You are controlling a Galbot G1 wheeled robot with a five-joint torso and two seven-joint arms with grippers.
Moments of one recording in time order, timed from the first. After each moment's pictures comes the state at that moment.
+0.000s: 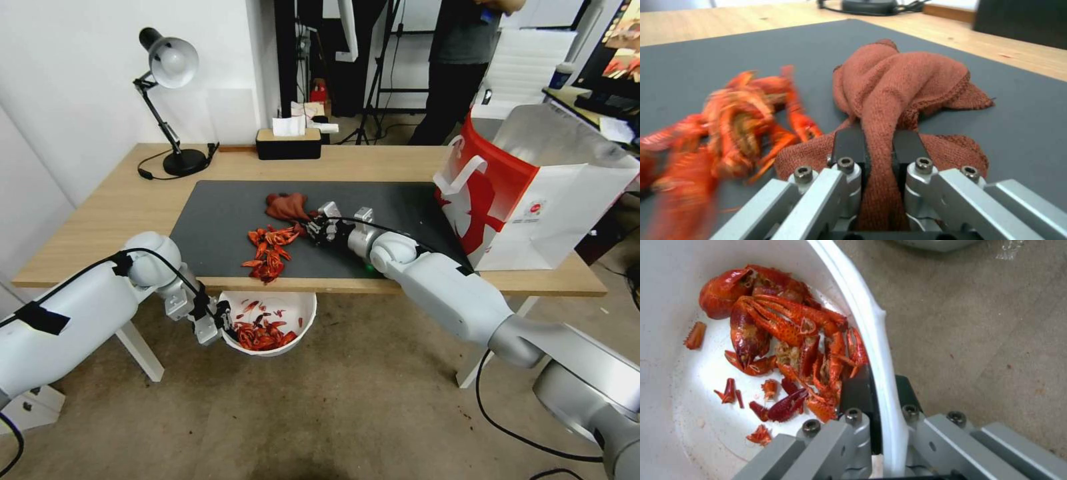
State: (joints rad) left arm 0.41 -0.67 0.33 -1.51 0.27 -0.67 1.33; right arm -0.25 1.17 -0.54 1.12 0.79 -0.02 -0.35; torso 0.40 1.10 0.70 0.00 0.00
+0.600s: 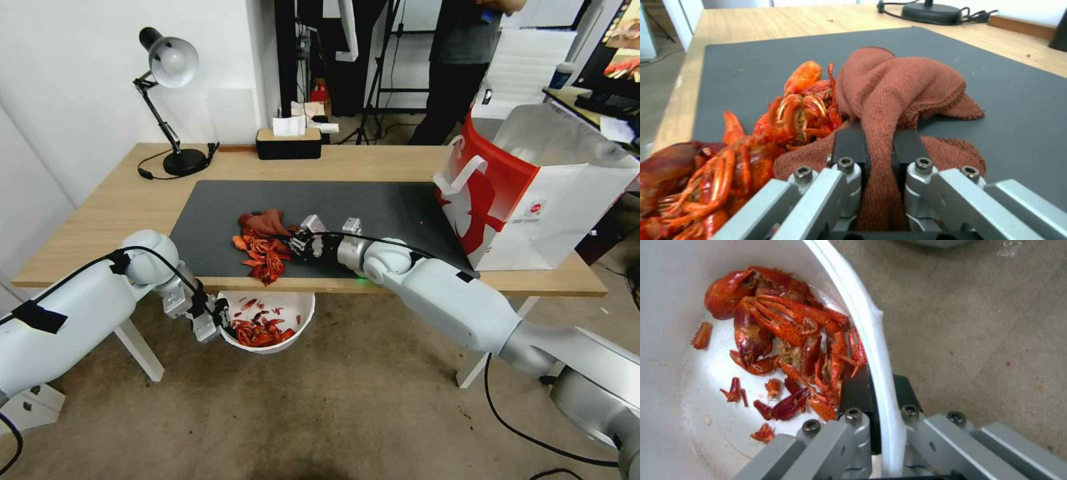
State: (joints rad) left arm 0.41 -0.66 0.32 -1.51 0.27 -0.67 1.33; right arm -0.25 1.12 -0.61 1.25 0.79 -0.02 -0.38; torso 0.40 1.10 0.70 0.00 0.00
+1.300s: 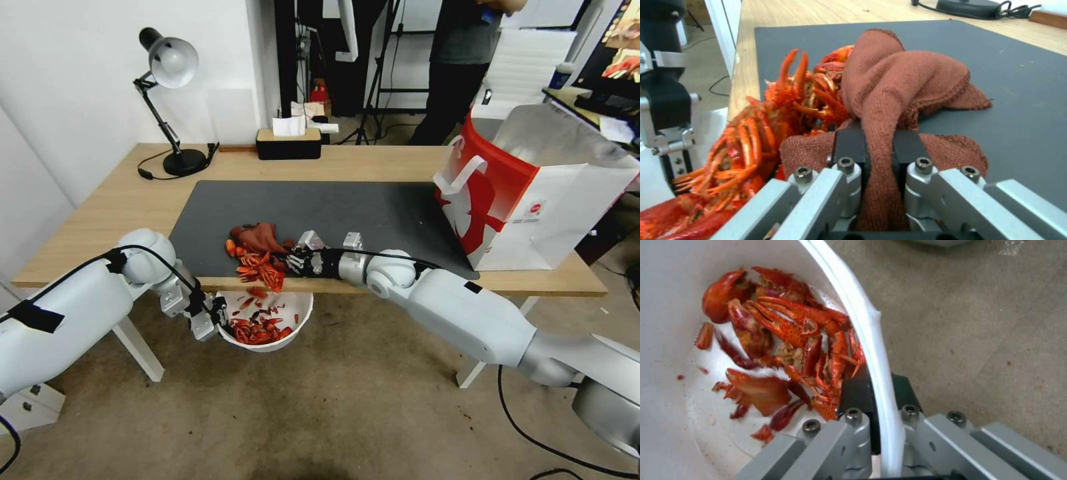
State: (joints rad) left arm 0.41 -0.66 0.32 -1.50 0.26 -0.67 1.33; right arm -0.25 1.07 -0.68 1.32 0.79 -0.01 -0.41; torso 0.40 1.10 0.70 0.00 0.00
